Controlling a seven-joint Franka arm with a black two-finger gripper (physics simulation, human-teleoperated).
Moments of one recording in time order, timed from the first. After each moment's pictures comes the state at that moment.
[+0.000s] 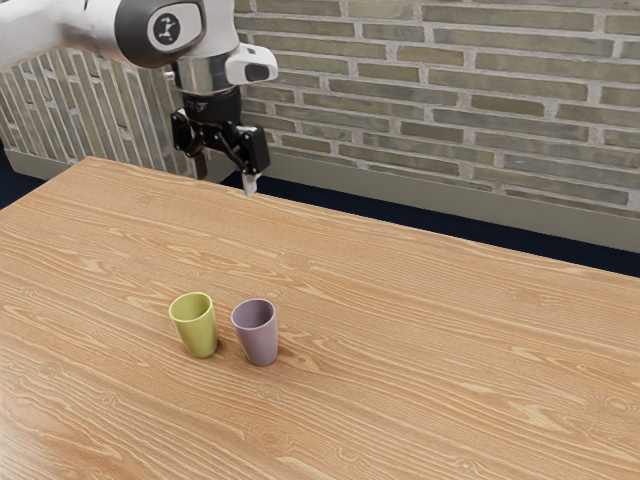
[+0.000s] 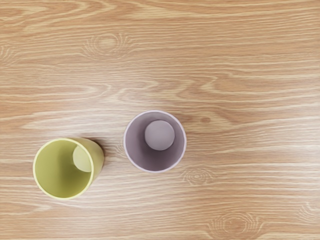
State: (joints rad) arm -0.16 0.03 0.00 -1.56 0.06 1.57 -0.13
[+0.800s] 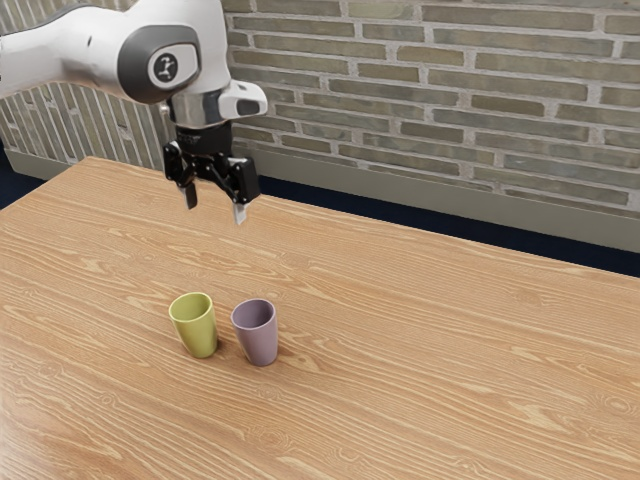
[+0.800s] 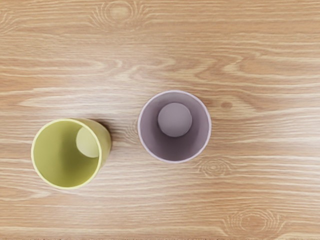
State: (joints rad) arm -0.12 0.01 0.00 -1.72 0.05 1.65 -0.13
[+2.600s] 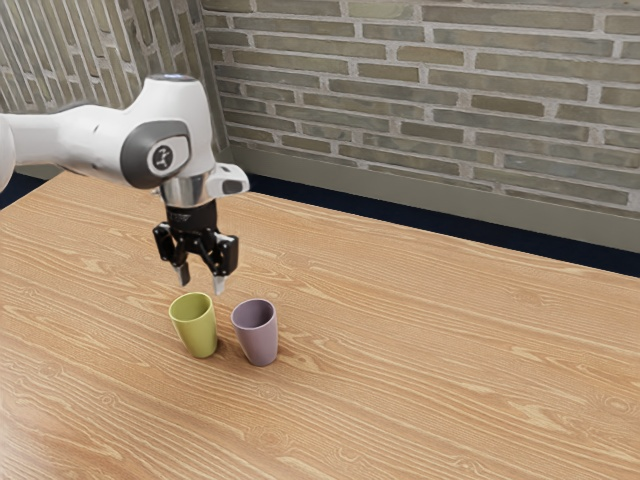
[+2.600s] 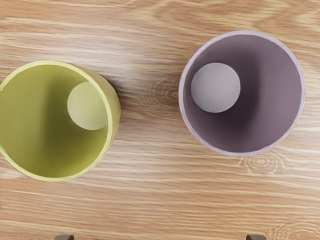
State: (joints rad) arm -0.06 0.01 0.04 -2.02 0.00 1.89 -0.14
